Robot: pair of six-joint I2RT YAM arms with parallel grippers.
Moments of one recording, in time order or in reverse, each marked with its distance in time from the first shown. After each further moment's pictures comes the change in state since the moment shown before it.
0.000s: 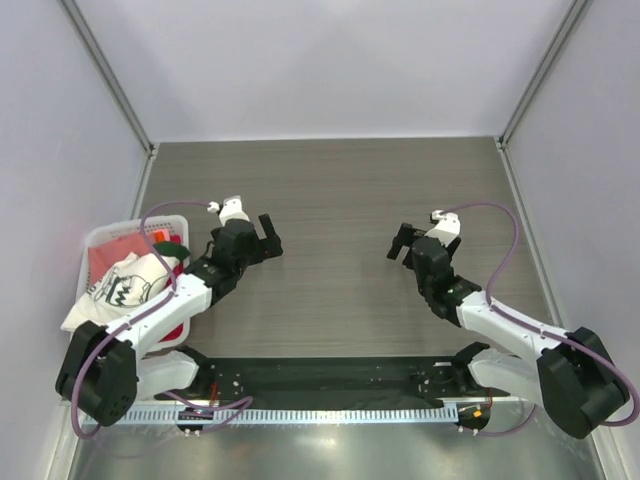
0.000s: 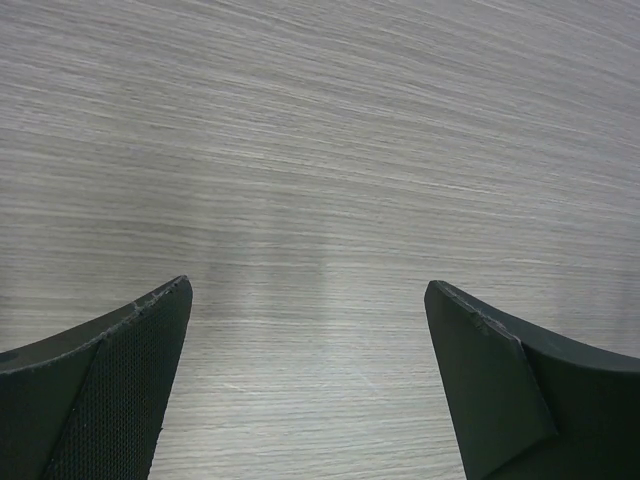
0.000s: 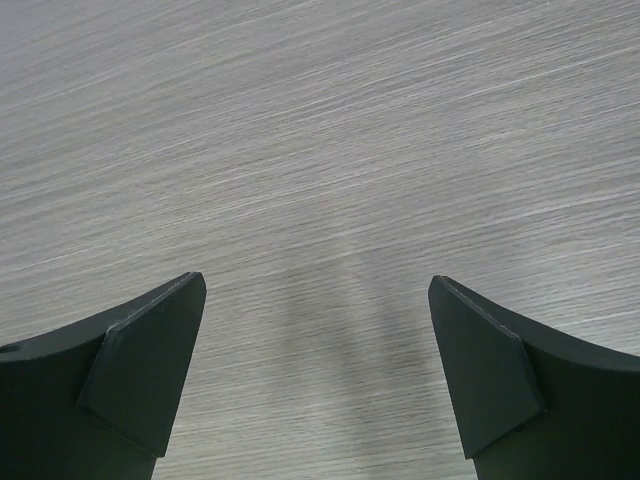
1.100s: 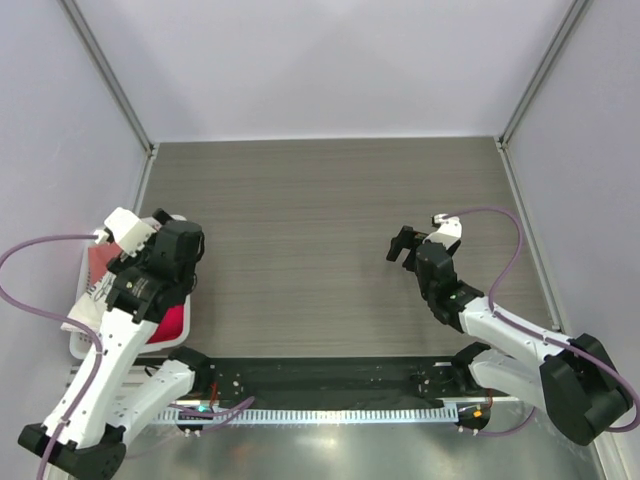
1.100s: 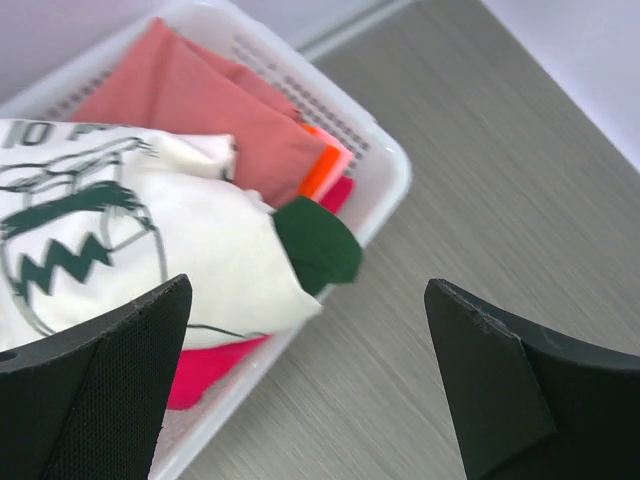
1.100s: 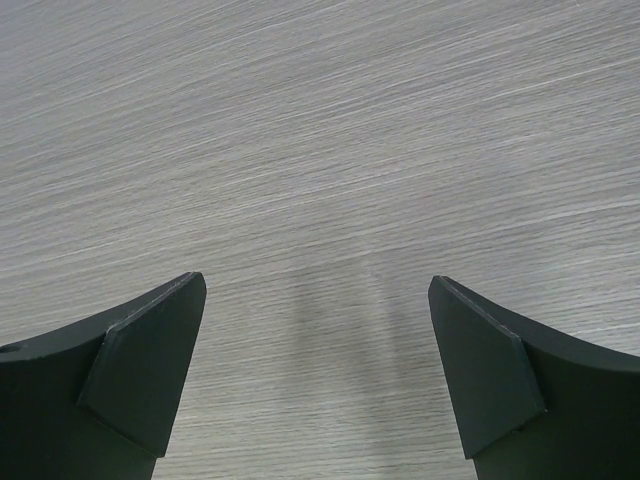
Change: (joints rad) left arm 0.081 -0.377 0.359 -0.898 -0.679 -0.356; right arm 0.000 -0.047 -0.055 0.076 -0.041 -0.004
